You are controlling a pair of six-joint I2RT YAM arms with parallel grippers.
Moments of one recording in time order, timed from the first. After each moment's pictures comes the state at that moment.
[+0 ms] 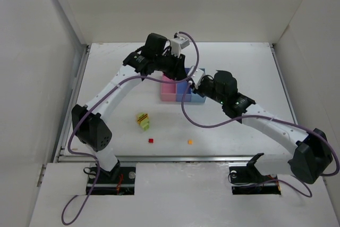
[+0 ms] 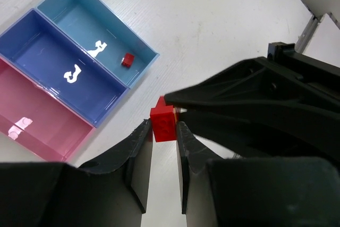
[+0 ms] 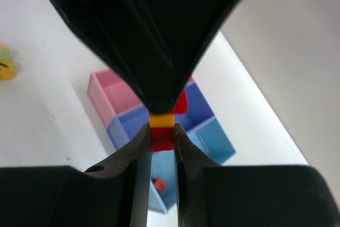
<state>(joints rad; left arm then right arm) -0.58 1.69 1.71 -0.68 0.51 -0.09 0.66 1.28 0.93 0.12 -0.13 -0.53</state>
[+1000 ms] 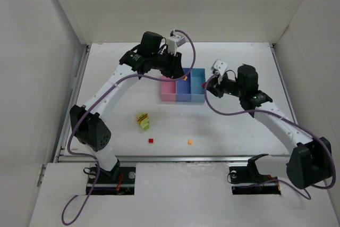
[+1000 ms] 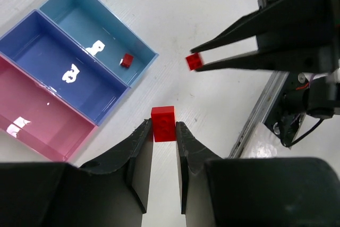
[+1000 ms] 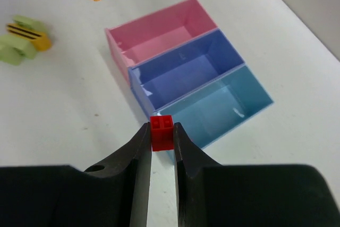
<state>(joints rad) -0.54 1.68 1.71 -0.68 0.58 -0.08 0.39 1.22 0.87 0.01 -0.49 -0.37</state>
